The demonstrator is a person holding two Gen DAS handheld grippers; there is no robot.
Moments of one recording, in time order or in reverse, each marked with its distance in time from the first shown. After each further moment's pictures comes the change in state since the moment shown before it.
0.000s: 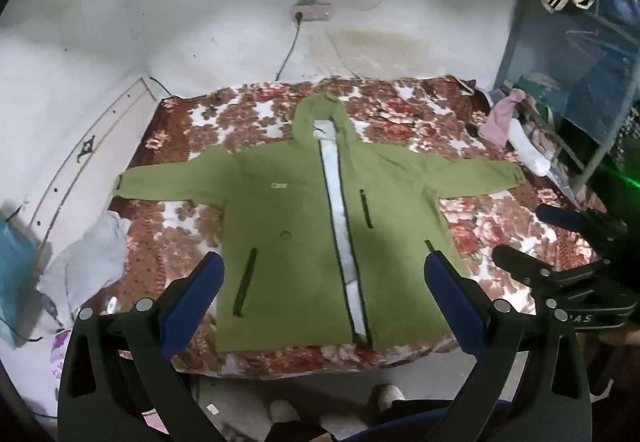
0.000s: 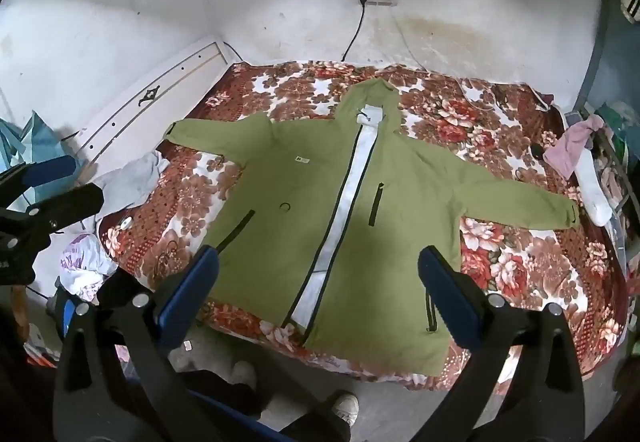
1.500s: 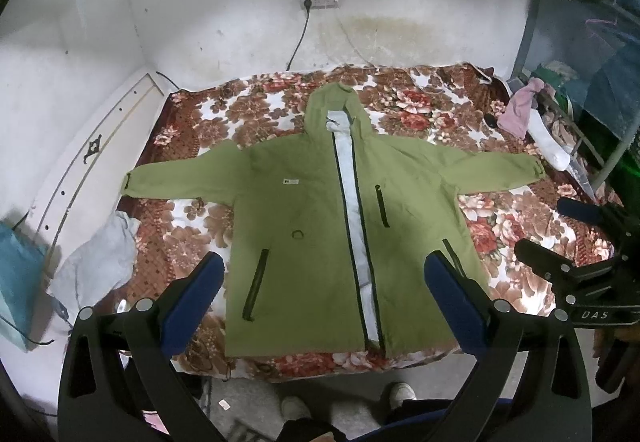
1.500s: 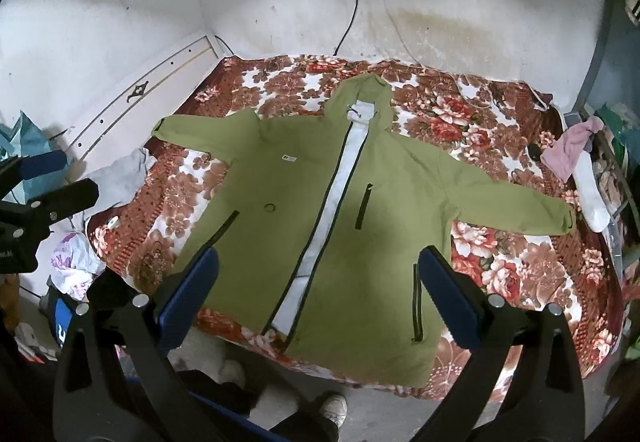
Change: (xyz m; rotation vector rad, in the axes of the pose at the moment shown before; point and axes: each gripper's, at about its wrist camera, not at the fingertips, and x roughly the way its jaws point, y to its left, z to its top) left arm 0.032 -0.001 0.007 0.011 0.039 0.048; right arm 0.014 -0.024 0.001 -0.007 0.017 -0.007
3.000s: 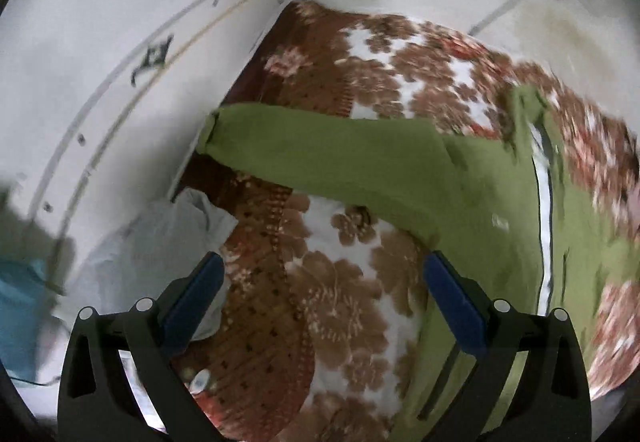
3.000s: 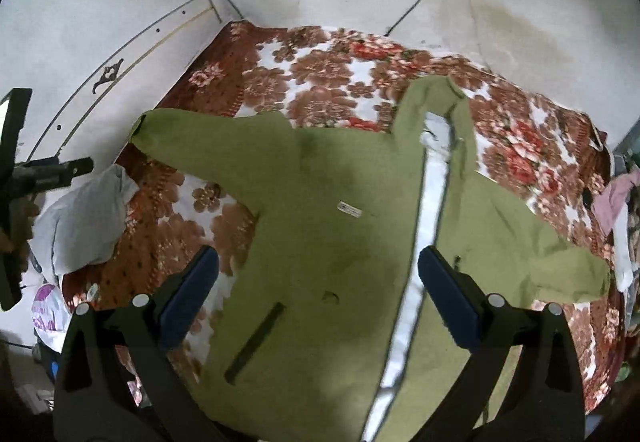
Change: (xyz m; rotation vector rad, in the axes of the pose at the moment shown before) left arm 0.307 0.444 0.104 -0.351 0.287 0.158; right arm 0.311 0.208 0.229 -0.065 0.192 -0.059
